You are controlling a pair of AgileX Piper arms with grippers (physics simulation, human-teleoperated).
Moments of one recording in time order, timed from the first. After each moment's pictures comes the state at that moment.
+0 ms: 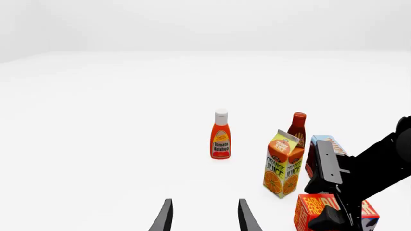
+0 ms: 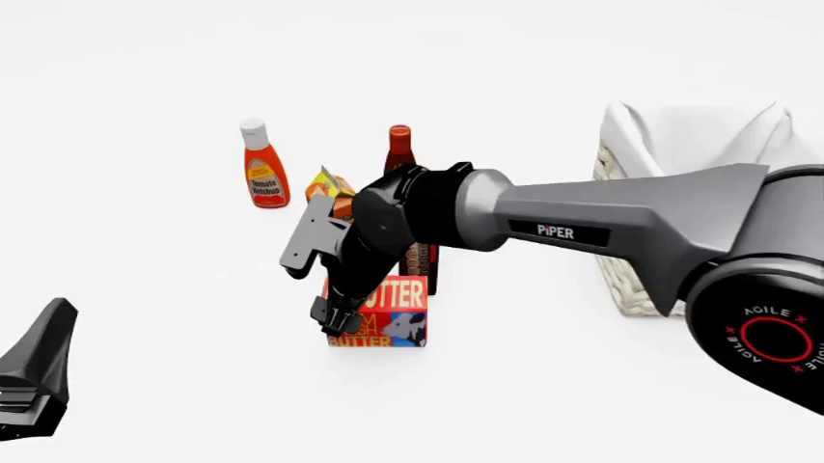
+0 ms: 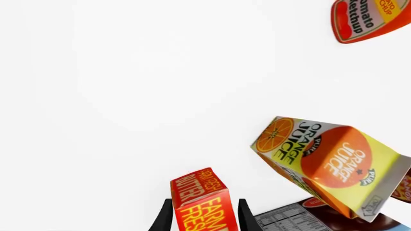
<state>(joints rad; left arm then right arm) -0.01 0.00 0.00 -0.01 0.01 0.86 2.09 -1.56 0.64 -0.51</state>
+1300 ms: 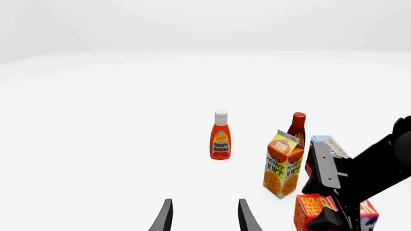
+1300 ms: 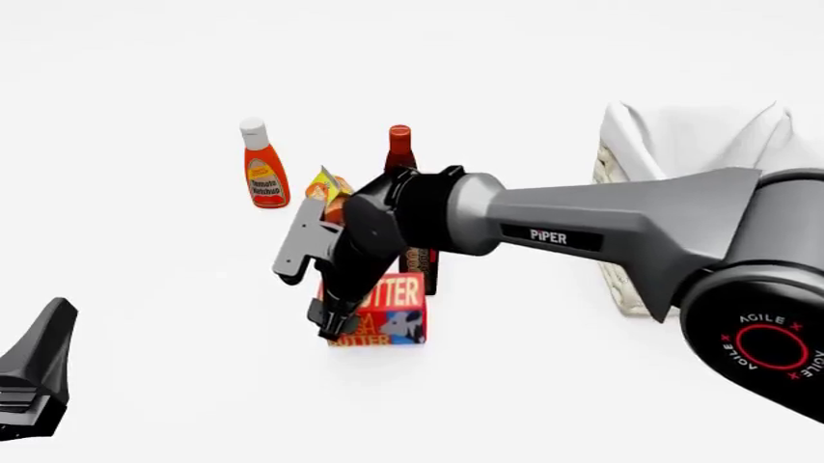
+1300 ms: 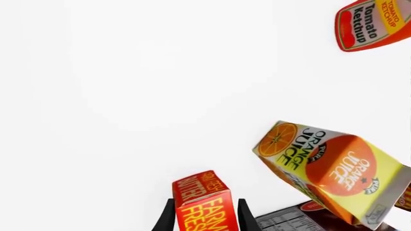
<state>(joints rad) -0.01 0.00 0.00 -0.01 0.01 0.88 2.09 -1.57 0.65 -0.50</state>
